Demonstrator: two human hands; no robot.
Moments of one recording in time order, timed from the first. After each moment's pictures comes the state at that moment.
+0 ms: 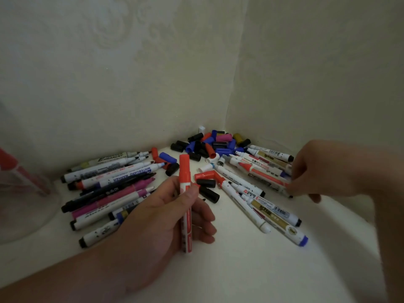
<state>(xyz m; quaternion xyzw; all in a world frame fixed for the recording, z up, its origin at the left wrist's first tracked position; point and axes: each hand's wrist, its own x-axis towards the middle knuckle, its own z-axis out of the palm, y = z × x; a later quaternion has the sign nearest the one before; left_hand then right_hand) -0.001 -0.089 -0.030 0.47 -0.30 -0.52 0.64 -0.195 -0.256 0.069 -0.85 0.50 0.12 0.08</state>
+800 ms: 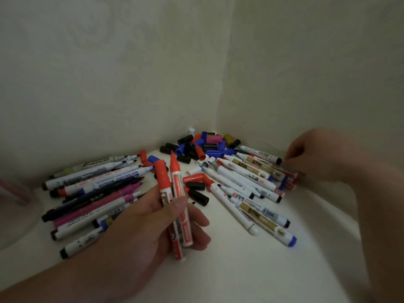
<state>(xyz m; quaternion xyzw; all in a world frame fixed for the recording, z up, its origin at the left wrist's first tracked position) 0.001 -0.088 -0.036 0.46 -0.30 -0.52 0.66 -0.206 -0.290 0.059 -0.83 0.55 -0.06 0.09</state>
